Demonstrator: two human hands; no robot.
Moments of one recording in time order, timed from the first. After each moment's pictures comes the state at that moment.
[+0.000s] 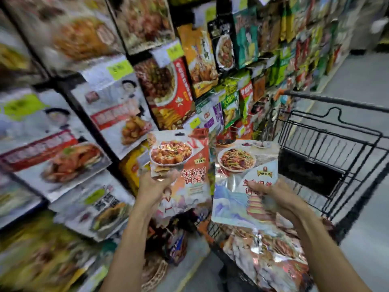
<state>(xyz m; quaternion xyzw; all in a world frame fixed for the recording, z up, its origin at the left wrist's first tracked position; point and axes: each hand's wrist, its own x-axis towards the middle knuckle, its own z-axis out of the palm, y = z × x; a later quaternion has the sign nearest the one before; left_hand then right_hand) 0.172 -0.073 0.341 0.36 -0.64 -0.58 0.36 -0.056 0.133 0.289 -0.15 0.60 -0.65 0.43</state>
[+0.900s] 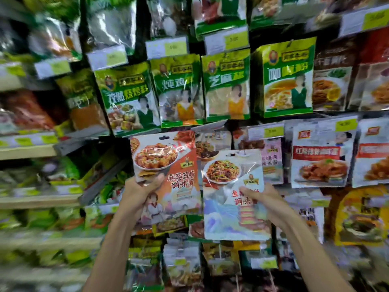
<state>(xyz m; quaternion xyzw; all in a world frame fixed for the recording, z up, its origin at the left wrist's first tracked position) 0.738 0.003 0.476 0.49 -0.48 -0.33 0.66 0.419 -0.046 0.437 -0.53 0.36 -0.48 0.60</state>
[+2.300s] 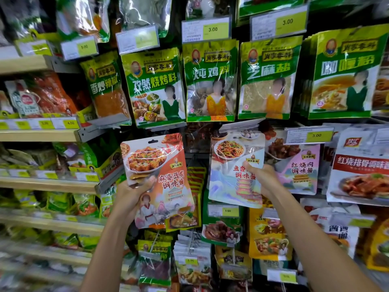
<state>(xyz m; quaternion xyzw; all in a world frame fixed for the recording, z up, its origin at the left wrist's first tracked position) 0.817 -0.003 0.448 0.49 -0.39 -0.35 0.70 0.506 -0.147 0.456 -0.48 0.47 -0.51 0.53</state>
